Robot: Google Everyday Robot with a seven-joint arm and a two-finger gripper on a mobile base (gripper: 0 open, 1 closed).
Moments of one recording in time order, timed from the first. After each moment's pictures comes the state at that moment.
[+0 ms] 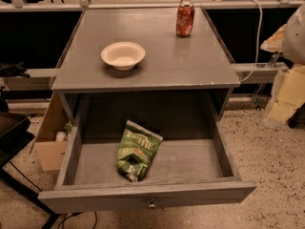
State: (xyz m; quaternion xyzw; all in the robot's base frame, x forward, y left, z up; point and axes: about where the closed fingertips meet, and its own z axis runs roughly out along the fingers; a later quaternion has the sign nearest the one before) arm 0.438 -0.217 0.977 -0.60 0.78 -0.03 0.16
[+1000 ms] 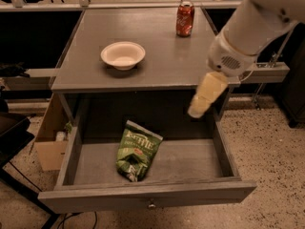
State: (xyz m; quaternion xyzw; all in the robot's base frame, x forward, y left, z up) arm 0.515 -0.125 0.901 -0.56 0.81 0.05 0.17
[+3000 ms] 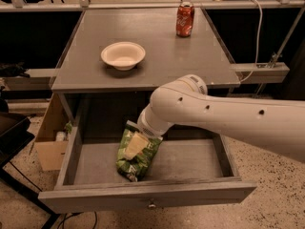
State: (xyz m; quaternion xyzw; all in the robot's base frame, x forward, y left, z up) arm 0.540 0.036 0.695 -0.53 0.81 0.08 0.25
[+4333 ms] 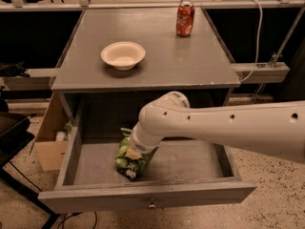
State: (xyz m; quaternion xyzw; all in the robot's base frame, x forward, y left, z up) arm 0.517 0.067 0.629 -0.57 0.79 0.10 0.20
